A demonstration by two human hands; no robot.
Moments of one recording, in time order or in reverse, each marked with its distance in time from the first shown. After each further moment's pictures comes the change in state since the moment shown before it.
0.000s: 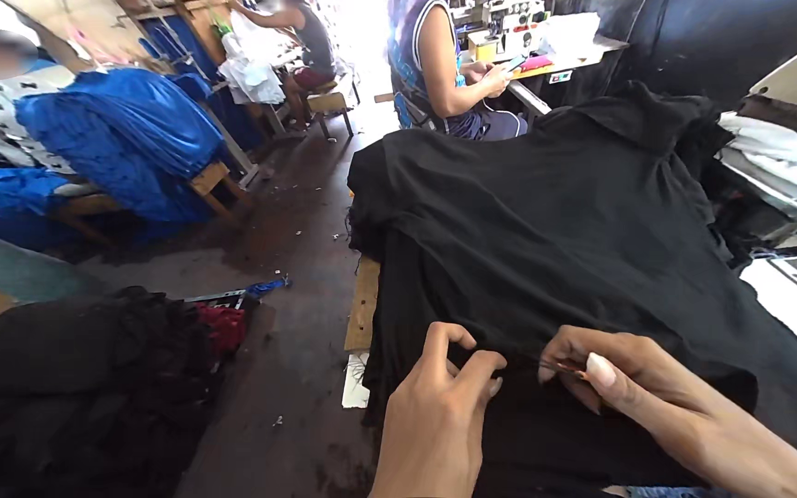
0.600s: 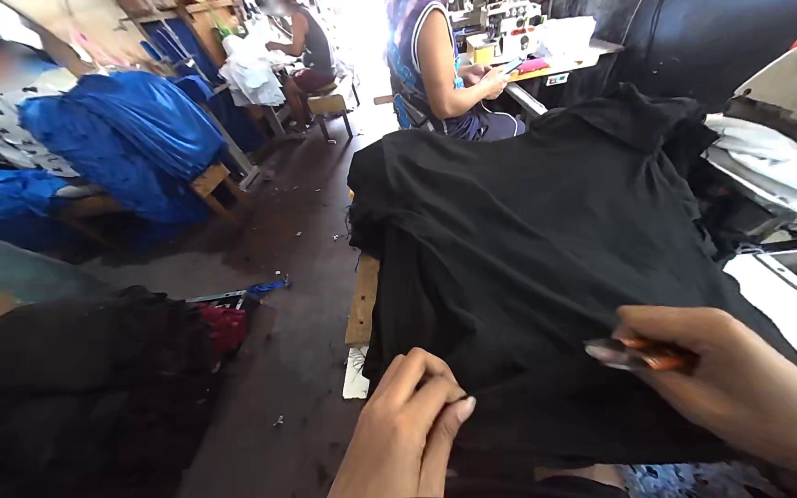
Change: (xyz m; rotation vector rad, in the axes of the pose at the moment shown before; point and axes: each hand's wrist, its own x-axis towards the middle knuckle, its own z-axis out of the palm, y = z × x) left_hand -0.024 -0.009 -0.033 -0.154 -0.126 -0.013; right_hand -0.026 -0.005 -0.032 -0.657 0.231 0.004
